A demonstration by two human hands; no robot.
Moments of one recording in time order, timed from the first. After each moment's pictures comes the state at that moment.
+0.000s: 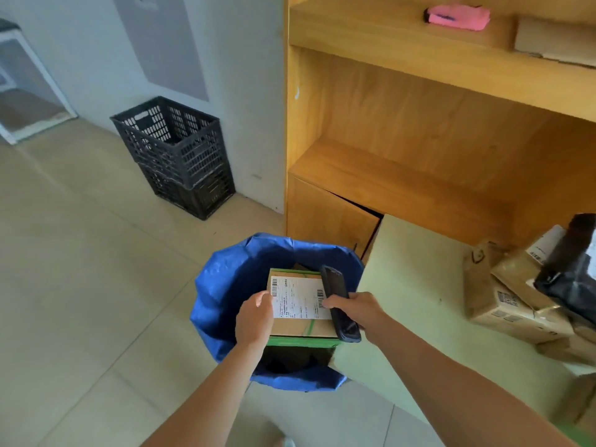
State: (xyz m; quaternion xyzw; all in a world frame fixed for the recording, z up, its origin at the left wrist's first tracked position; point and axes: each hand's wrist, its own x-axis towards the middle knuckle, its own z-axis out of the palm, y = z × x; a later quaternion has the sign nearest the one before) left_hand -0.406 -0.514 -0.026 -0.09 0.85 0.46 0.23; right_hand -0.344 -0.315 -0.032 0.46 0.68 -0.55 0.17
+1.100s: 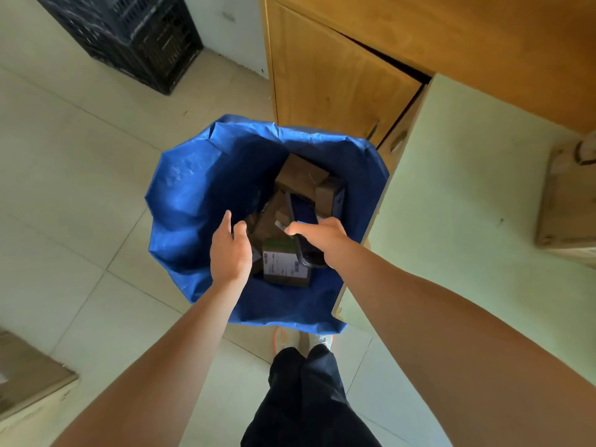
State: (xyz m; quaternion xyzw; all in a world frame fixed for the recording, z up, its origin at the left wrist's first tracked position) left_hand -0.468 -0.495 -0.185 -0.15 0.87 0.40 0.23; right_hand -0.427 -0.323 -0.175 0.50 0.61 -0.55 0.27
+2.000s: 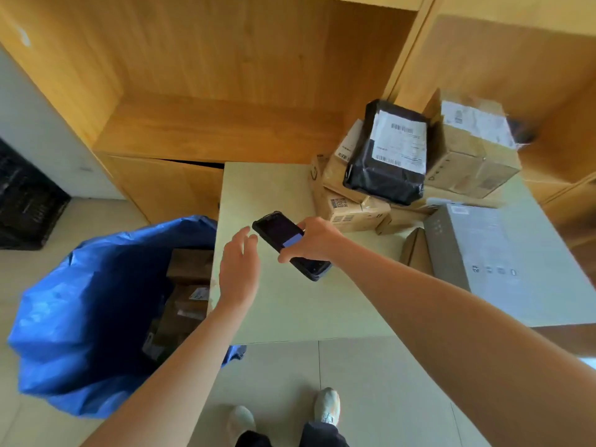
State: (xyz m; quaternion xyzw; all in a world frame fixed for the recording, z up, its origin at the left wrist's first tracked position) left_hand -0.294 -0.284 -0.016 0.15 0.81 0.49 0.28; right_hand -0.211 -0.151 0.029 0.45 0.80 -0.36 0.16
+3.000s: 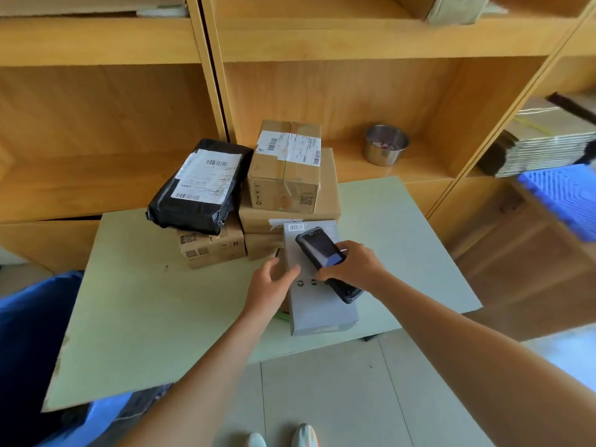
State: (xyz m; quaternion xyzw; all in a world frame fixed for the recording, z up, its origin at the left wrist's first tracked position) left_hand -0.003 -0.093 0.017 0.25 0.76 0.41 0.43; right_hand 0.150 0.032 0.045 0.55 0.73 -0.40 -0.01
